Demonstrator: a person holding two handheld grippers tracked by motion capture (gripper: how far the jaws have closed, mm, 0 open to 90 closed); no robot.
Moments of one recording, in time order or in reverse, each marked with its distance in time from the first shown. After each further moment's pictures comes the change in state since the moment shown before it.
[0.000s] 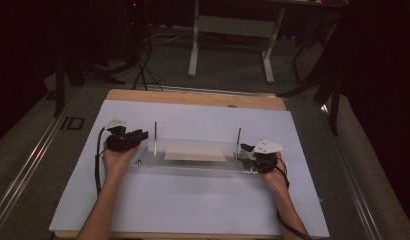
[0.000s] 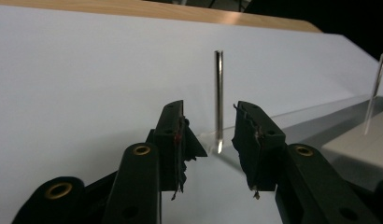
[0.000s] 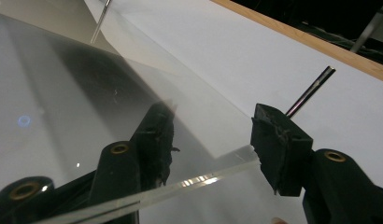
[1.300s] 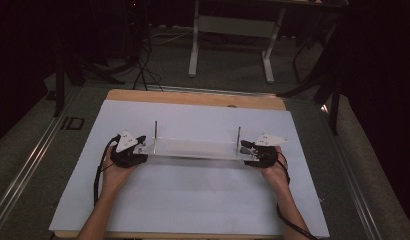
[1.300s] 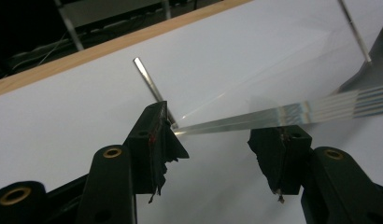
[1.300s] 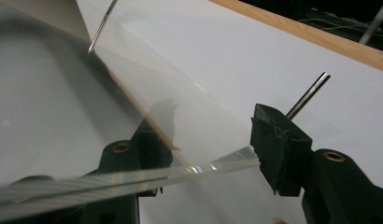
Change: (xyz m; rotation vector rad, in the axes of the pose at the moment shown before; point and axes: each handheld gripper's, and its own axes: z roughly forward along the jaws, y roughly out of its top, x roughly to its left) left arm -0.050 -0.017 -0.016 -0.059 -0.006 0.407; right arm -0.012 0.013 0.001 0.021 0.034 0.080
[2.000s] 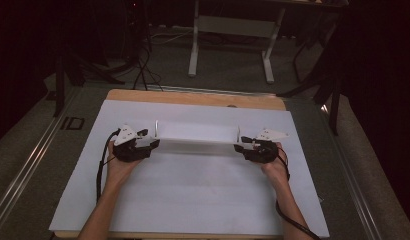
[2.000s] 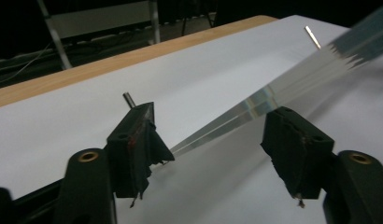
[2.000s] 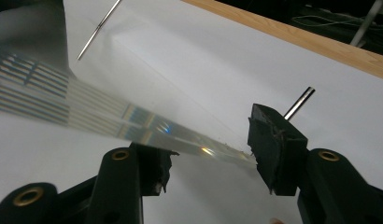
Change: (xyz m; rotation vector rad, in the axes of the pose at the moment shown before) left arm 0.008 0.011 0.007 -0.068 -0.059 -0.064; right arm -0.006 0.011 0.001 -0.002 -0.014 0.035
